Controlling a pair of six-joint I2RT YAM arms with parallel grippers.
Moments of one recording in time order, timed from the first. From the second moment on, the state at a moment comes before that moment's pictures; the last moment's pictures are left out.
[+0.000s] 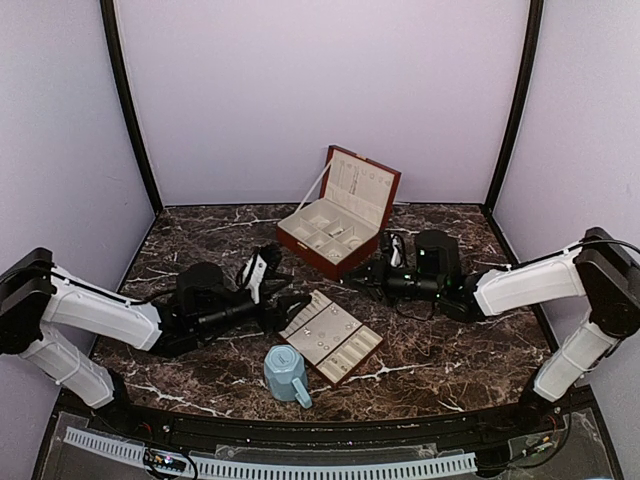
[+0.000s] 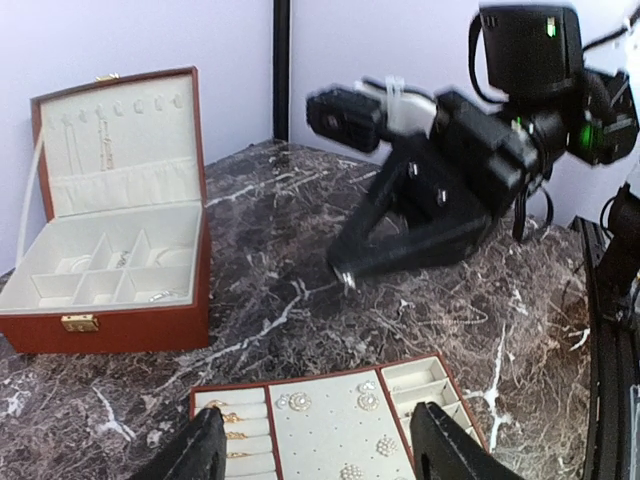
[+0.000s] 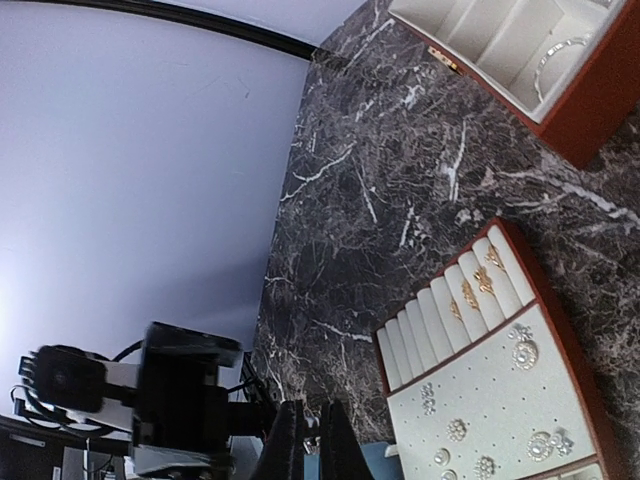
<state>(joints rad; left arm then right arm) -0.94 1.47 0.53 0.76 0.02 -0.04 0.79 1.56 0.72 0.56 -0.36 1.11</state>
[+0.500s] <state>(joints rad) -0.62 1.18 0.55 0.40 0.09 -0.23 0.79 1.74 0.64 0.69 -0.36 1.14</state>
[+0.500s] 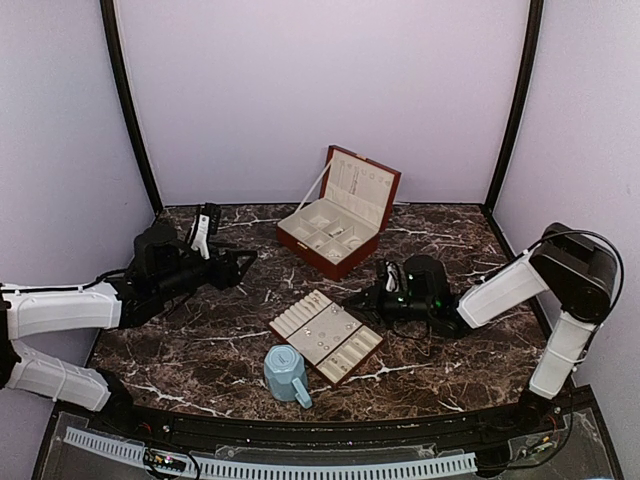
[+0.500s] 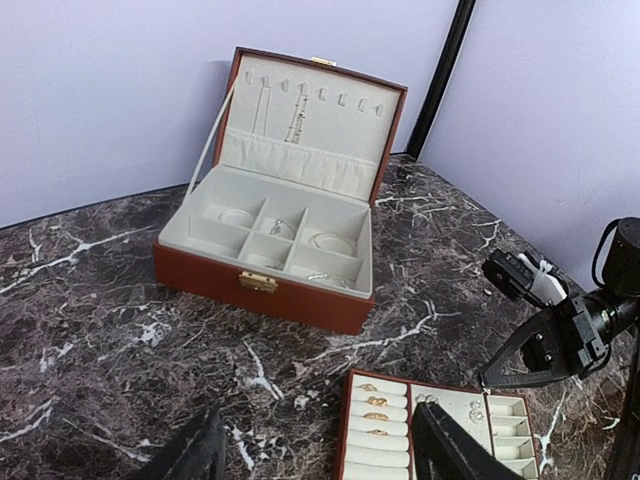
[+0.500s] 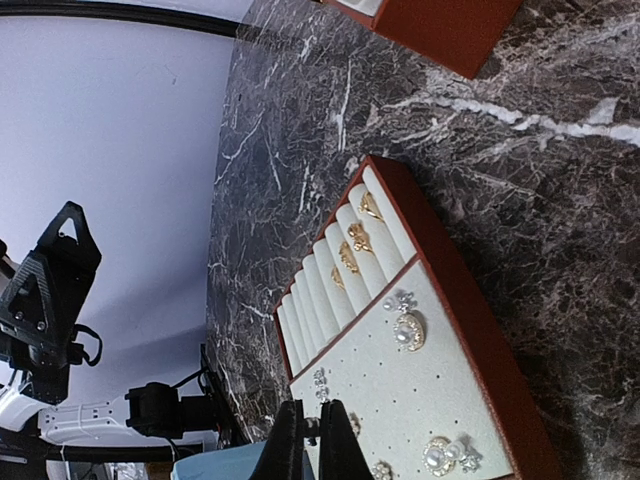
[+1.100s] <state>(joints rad) -0.57 1.16 0.57 0.30 0.12 -0.22 0.78 1.85 0.67 0.73 -0.36 1.15</state>
